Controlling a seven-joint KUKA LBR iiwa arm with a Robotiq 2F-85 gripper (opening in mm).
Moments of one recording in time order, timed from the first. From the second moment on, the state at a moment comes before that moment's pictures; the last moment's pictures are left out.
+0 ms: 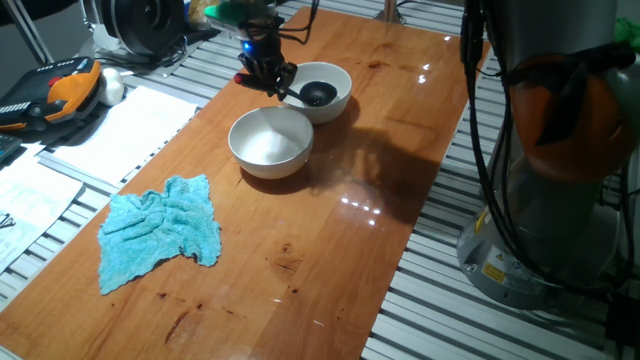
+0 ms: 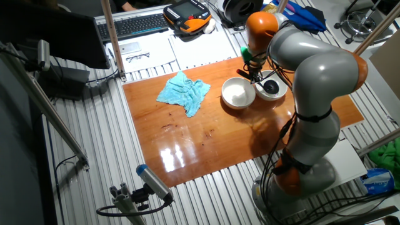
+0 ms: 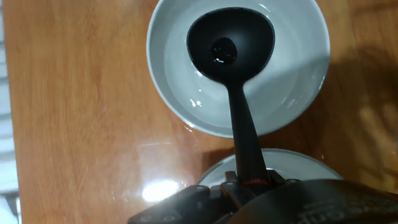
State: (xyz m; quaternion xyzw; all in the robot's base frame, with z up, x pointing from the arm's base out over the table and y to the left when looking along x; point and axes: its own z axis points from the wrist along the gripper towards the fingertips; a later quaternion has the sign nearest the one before) arm 0.548 -0.090 0.147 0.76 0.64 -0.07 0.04
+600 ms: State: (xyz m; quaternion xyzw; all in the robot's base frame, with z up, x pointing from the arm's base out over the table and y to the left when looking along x) arm 0.557 -0.092 0.135 0.76 0.65 -0.08 0.05
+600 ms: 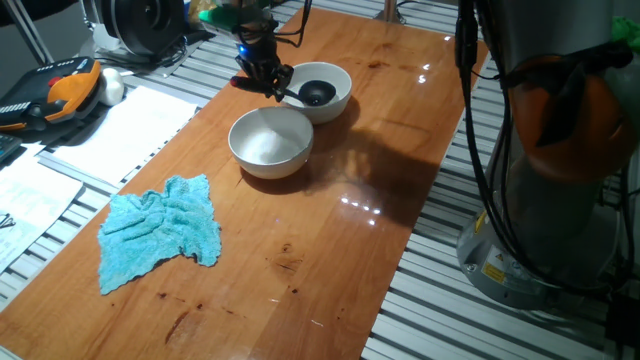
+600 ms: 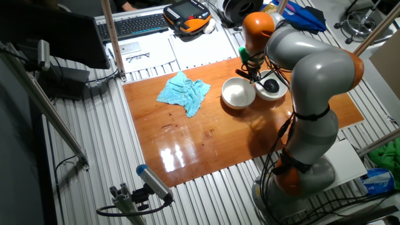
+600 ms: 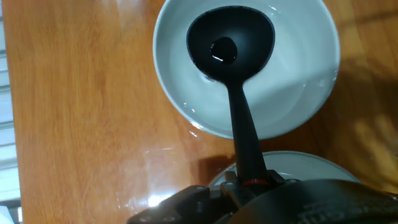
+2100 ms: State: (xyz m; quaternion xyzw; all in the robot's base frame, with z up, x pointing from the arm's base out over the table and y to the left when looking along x) arm 0.556 -0.097 0.127 0.74 0.66 -0.04 0.06
